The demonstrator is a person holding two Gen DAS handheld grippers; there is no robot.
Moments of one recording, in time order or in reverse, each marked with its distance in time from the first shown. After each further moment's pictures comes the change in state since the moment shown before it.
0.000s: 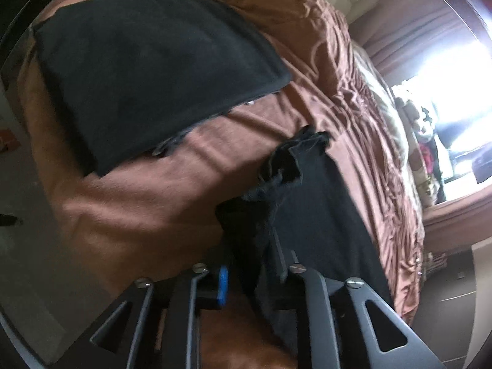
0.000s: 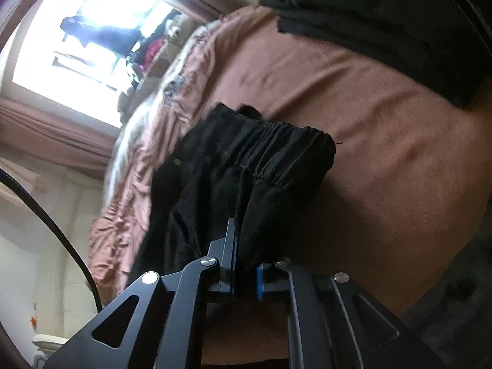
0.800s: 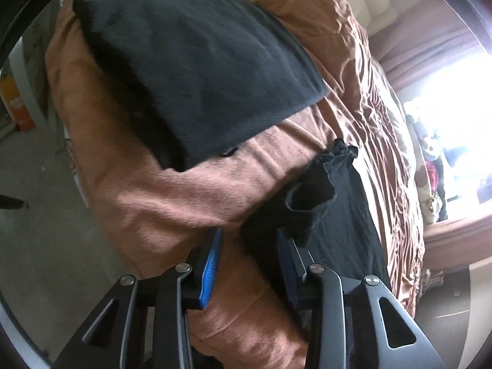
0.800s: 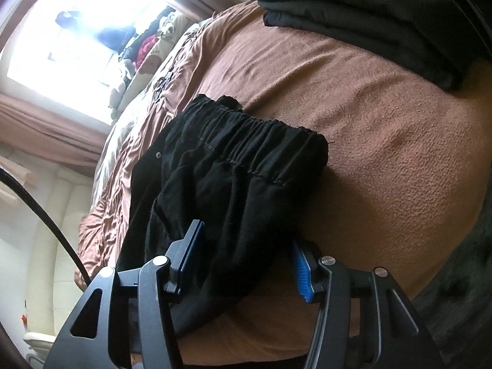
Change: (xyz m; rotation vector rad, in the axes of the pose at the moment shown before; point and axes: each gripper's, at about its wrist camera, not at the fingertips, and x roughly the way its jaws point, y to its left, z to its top) left arm -0.013 0.041 -0.003 -0.088 -0.021 0.001; right arm 0.002 -0.007 -0.002 -0.022 -0.009 -0.022
